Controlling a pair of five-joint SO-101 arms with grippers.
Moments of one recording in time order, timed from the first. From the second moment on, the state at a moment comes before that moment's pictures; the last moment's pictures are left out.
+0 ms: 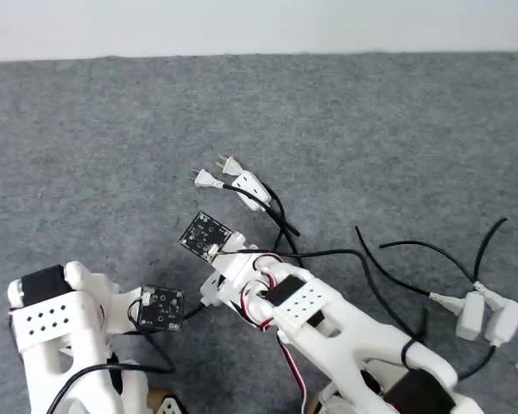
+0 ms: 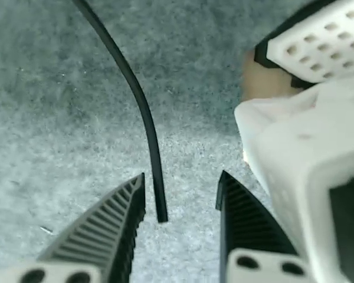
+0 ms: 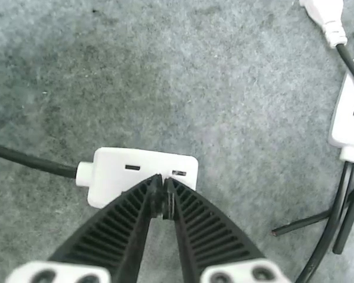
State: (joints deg) left arm -23.6 -46.7 57.4 98.3 -106.3; right arm -43.7 -18.8 60.9 22.9 15.5
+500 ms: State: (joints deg) left arm -23.5 -46.7 59.6 98.3 -110.6; right arm -43.5 -17.6 59.8 22.9 15.5
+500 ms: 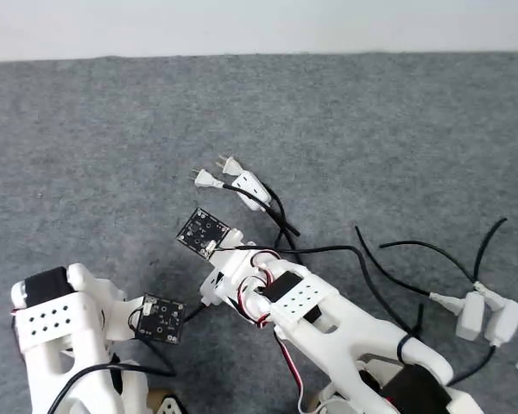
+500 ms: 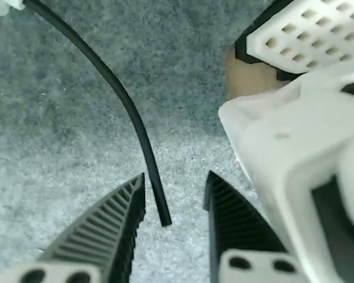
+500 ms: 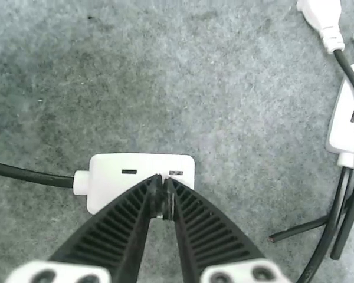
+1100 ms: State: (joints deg) left arm -23.6 -46.7 66.2 91.6 -102.0; right arm -43.5 -17.4 59.8 22.9 15.5
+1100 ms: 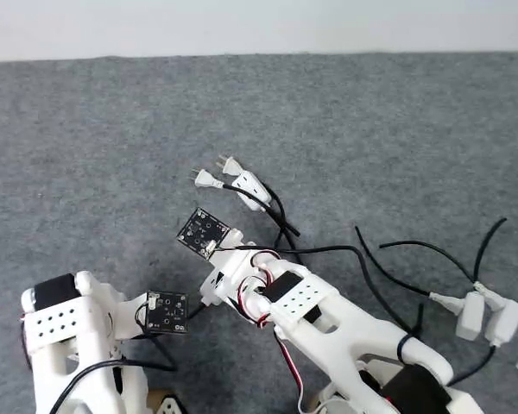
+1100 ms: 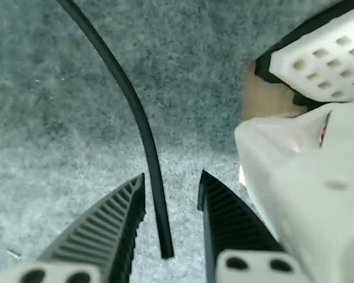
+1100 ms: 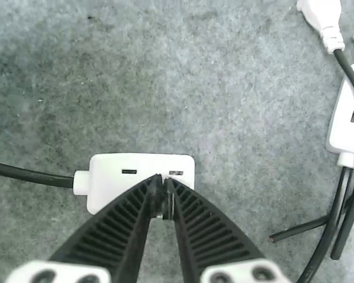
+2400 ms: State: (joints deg) left arm -12.3 -46.7 75.5 45.6 -63.2; right arm -32.9 -17.1 59.3 23.0 15.5
